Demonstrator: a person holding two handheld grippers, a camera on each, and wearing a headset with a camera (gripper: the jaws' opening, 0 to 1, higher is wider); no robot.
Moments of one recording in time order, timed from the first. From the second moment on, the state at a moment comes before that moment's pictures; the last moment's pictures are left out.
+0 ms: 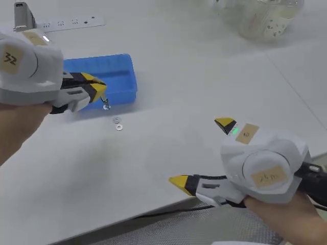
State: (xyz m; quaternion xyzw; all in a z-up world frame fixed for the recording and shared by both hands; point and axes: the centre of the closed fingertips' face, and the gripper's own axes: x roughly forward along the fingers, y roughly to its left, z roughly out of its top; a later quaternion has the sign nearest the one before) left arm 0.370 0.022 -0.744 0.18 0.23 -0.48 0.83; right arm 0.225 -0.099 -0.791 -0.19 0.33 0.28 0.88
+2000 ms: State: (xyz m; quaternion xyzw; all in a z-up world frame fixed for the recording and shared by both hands) left arm 0.428 0.037 -0.770 0.20 0.25 -0.46 0.83; right arm 0.225 -0.104 -0.797 -0.20 0.34 0.27 0.88
